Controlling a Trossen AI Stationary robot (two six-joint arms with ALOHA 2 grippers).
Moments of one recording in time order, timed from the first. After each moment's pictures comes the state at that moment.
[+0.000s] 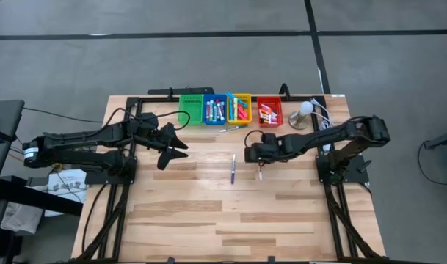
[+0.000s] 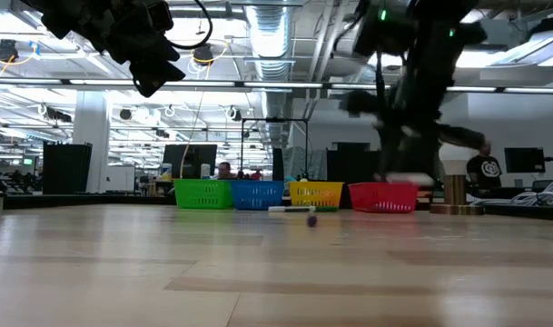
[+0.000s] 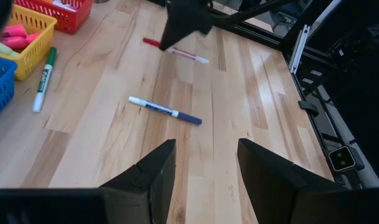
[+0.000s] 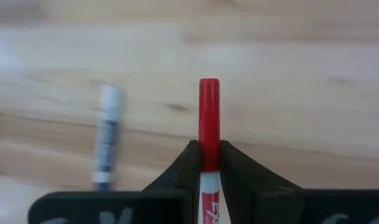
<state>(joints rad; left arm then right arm) 0.24 0.87 0.61 -0.26 0.36 -0.14 0.03 1.55 0.91 -0.61 0.22 1.47</state>
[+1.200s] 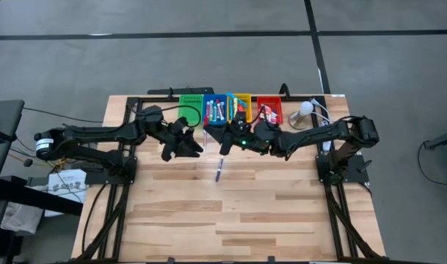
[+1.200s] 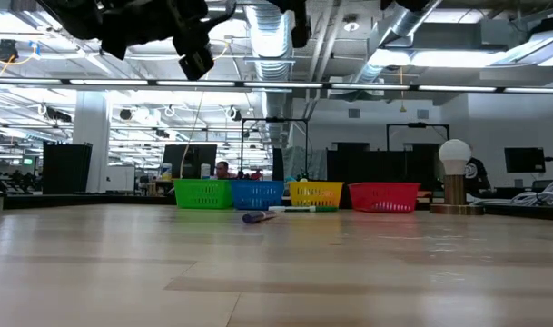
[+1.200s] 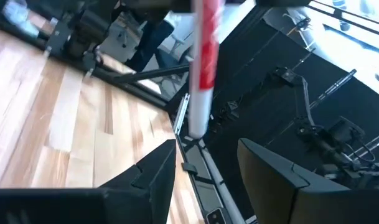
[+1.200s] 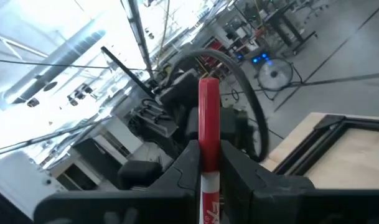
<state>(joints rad) 0.28 1.13 0.61 0.45 0.78 -0.60 0.03 1.65 1.14 0.67 0.28 0.64</state>
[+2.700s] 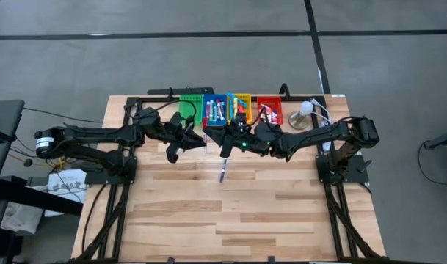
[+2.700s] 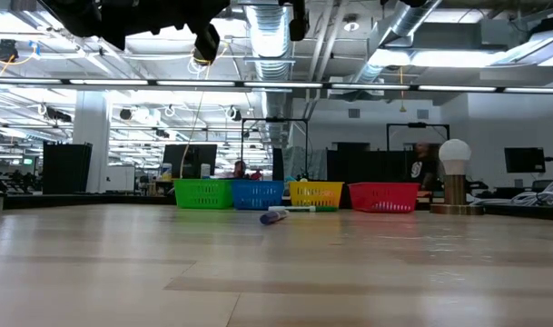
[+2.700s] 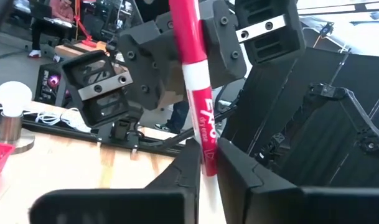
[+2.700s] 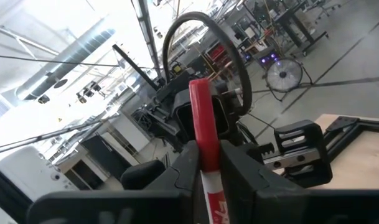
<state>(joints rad) 0.22 1.13 0.61 0.63 0.52 -0.35 0.04 1.66 1.15 0.67 0.28 0.63</state>
